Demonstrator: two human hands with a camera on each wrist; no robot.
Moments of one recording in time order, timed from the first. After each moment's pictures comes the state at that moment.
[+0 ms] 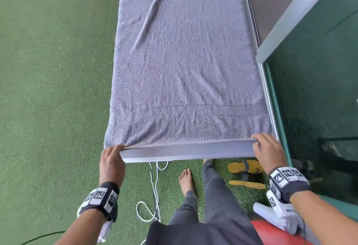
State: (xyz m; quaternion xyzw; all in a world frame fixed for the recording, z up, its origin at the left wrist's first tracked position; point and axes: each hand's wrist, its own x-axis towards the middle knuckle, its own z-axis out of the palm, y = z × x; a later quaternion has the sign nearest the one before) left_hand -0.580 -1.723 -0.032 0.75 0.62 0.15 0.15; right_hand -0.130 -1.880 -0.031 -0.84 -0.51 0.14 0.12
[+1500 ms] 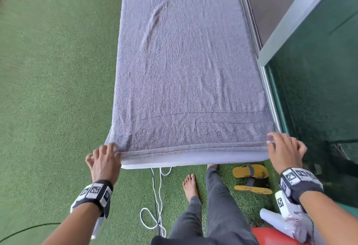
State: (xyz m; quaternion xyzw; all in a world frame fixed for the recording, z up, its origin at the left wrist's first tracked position) left_hand -0.601 -1.690 -0.039 0.74 0.67 0.00 0.07; right_hand -0.102 -1.883 -0.038 -0.89 -0.44 0.07 0.08
